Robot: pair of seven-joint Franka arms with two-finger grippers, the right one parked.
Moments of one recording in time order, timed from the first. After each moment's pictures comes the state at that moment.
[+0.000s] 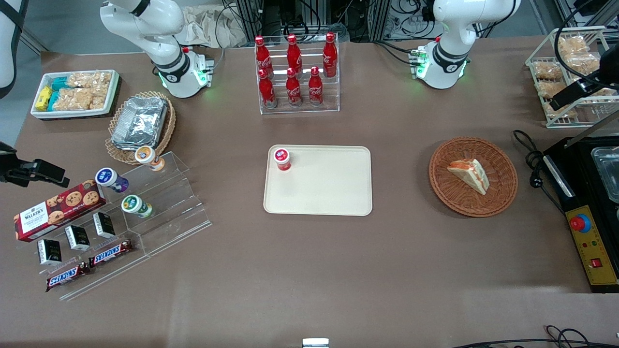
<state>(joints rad) 0.05 -0.21 0.02 -1.75 0.03 1.45 -0.41</state>
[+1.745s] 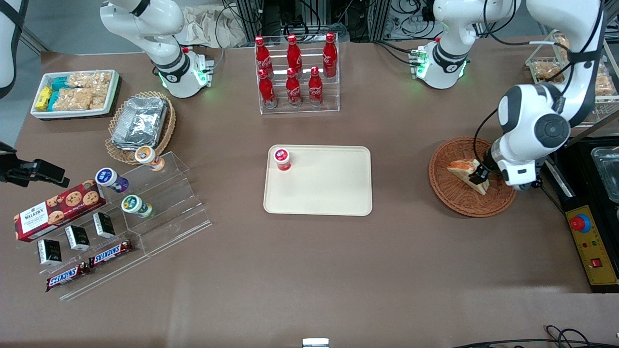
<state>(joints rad) 0.03 0.10 -0.04 -2.32 0.10 2.24 -1.00</state>
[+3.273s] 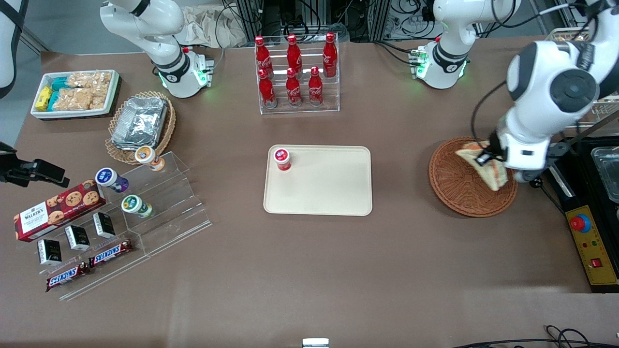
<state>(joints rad) 0.03 -0.05 -0.23 -2.03 0.07 1.88 -0.79</state>
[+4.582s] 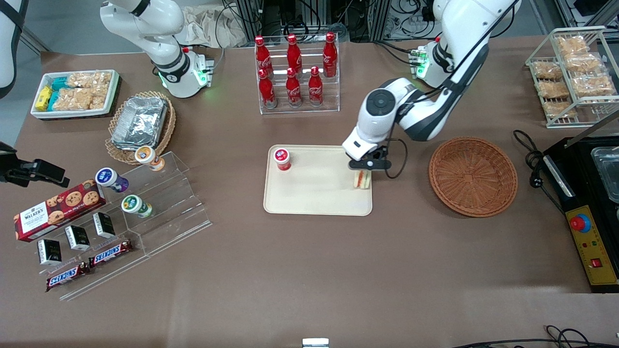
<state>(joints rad) -0.04 0.37 -0.68 -2.21 0.36 2.47 -0.93</state>
